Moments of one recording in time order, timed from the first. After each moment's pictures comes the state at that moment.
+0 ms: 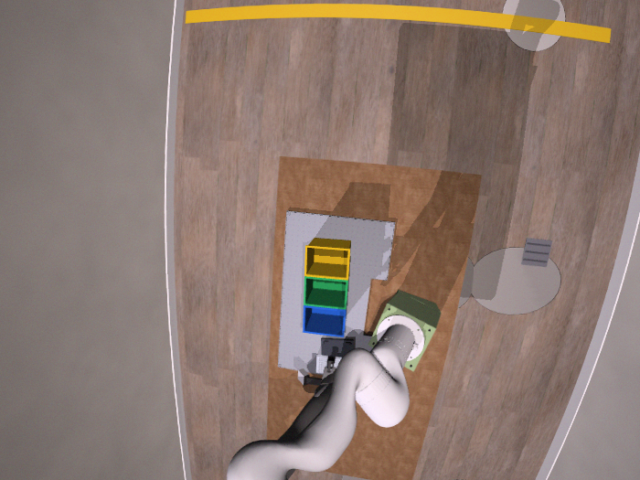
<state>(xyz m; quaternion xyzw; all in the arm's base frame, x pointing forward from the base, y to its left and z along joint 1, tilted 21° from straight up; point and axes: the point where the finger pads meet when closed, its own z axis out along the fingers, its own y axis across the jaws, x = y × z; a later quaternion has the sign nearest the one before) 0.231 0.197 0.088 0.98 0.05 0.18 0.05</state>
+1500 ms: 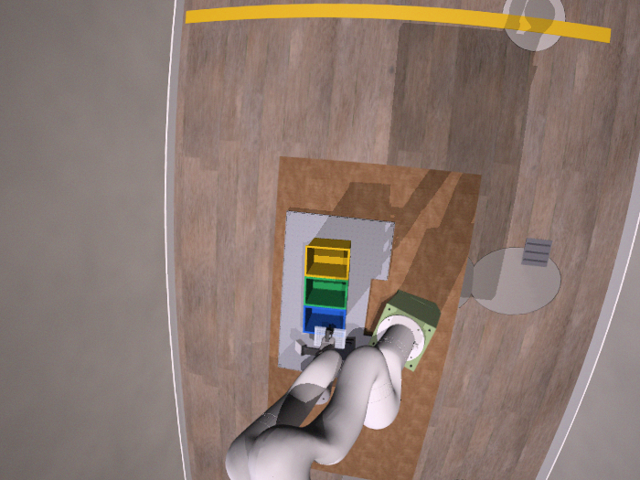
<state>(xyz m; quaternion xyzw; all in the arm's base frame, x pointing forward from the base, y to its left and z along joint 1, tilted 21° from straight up) 0.257 0.066 0.105 0.98 0.05 0.18 0.05</state>
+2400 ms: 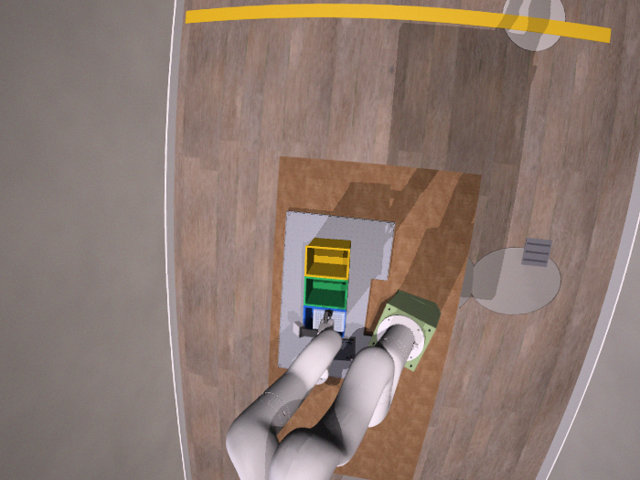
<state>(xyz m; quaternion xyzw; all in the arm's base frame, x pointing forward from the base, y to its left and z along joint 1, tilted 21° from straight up) 0.272 -0.009 0.115 0.98 0.05 0.18 0.05</state>
